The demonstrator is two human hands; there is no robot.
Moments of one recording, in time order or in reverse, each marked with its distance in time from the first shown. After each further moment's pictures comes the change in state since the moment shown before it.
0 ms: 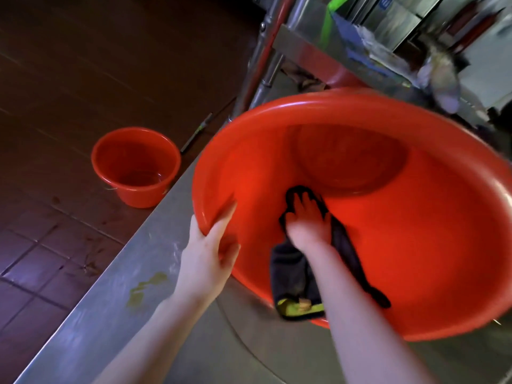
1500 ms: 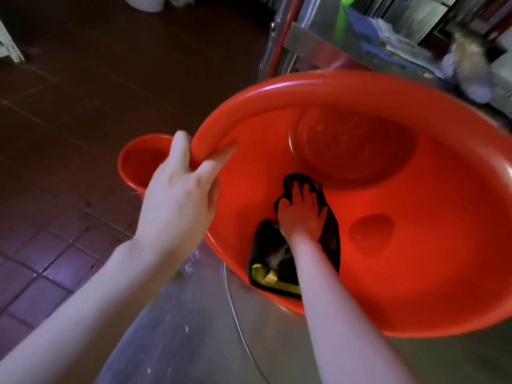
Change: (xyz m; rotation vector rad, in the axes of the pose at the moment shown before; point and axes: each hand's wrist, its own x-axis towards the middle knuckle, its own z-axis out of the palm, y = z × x) left_hand 0.053 0.063 -0.096 0.542 0.179 0.390; right_hand 0.005 -0.052 0.011 0.283 0.082 0.101
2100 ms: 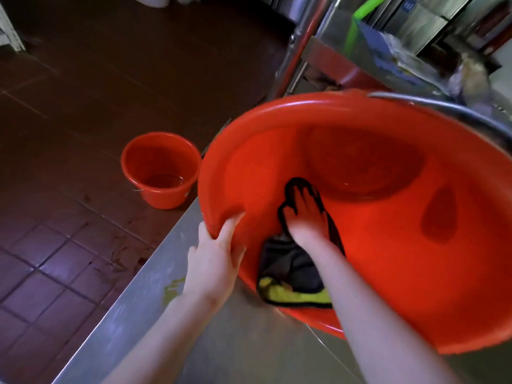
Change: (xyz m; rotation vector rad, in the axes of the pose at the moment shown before) left_hand -0.079 0.000 0.070 -0.321 -0.357 -0.490; right_hand 0.006 0.003 -0.004 -0.102 -0.087 -0.179
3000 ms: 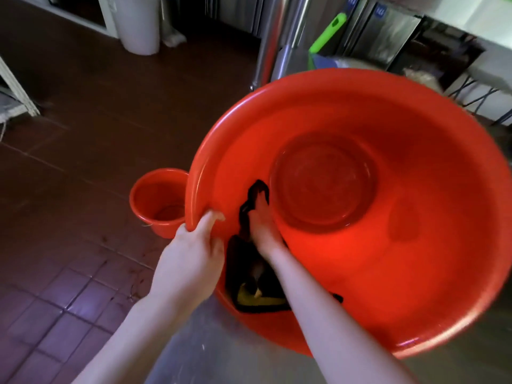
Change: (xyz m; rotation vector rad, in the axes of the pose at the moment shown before) left_hand 0.006 0.081 -0.098 0.165 0.039 0.066; right_hand -0.028 -0.077 -0.040 0.820 0.001 -0.167
